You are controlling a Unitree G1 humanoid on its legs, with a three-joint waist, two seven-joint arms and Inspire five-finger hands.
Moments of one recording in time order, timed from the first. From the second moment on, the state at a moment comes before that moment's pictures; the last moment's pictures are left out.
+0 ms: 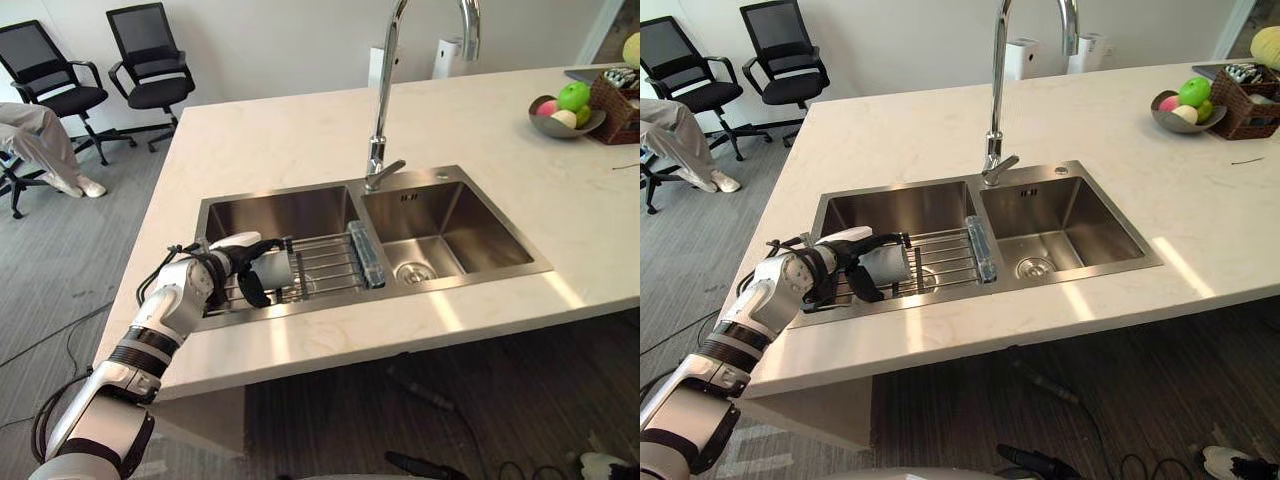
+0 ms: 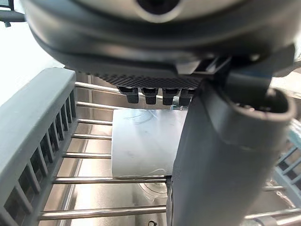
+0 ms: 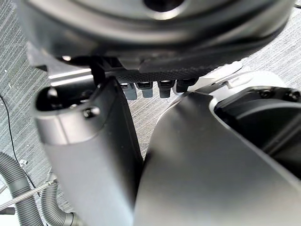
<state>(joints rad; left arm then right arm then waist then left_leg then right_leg) -0.57 0.60 -0.35 0.39 0.57 0.17 -0.54 0.13 -0.17 -0.15 1.03 0.29 0.28 0.24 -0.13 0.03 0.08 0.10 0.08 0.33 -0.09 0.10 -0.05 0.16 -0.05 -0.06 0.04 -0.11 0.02</state>
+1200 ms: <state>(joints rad) -0.42 0.55 -0.20 0.37 0.25 0.00 -0.06 0.14 -0.17 -0.15 1.03 0.28 0.27 0.27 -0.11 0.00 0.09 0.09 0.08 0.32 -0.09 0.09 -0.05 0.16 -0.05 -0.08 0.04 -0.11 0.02</state>
